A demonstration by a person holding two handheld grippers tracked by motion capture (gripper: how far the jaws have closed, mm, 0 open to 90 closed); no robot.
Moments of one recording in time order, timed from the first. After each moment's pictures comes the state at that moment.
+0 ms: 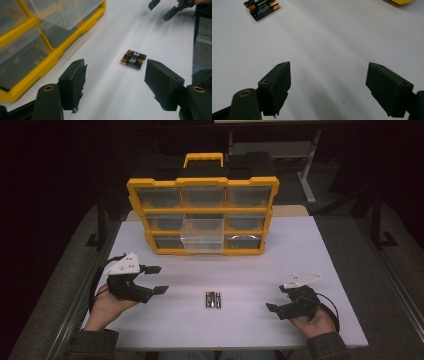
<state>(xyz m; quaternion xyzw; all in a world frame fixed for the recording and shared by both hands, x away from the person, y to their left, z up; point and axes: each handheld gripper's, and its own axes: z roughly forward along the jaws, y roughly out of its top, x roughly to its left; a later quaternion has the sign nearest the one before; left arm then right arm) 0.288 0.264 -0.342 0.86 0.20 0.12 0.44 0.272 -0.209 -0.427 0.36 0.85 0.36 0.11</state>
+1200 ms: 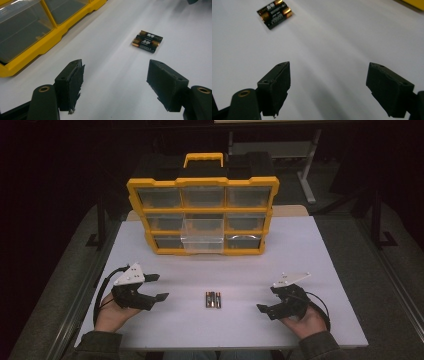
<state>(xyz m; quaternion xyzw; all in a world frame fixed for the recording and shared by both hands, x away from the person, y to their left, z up) 0.287 0.267 -0.382 0.87 0.23 0.14 0.42 0.273 -0.182 -0.419 0.36 0.86 0.36 0.09</state>
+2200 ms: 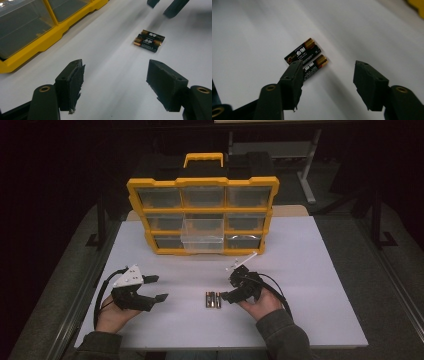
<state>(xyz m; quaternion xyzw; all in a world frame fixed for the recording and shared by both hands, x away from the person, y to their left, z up) 0.285 0.271 -0.390 0.86 0.24 0.14 0.43 0.316 -0.070 -0.401 0.35 0.89 0.30 0.03</state>
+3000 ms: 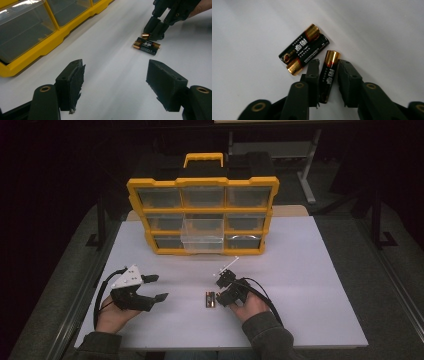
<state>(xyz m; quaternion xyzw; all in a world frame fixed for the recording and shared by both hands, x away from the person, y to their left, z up) 0.283 0.271 -0.387 0.85 0.24 0.15 0.44 0.320 -0.041 -0.426 0.38 0.90 0.24 0.01</state>
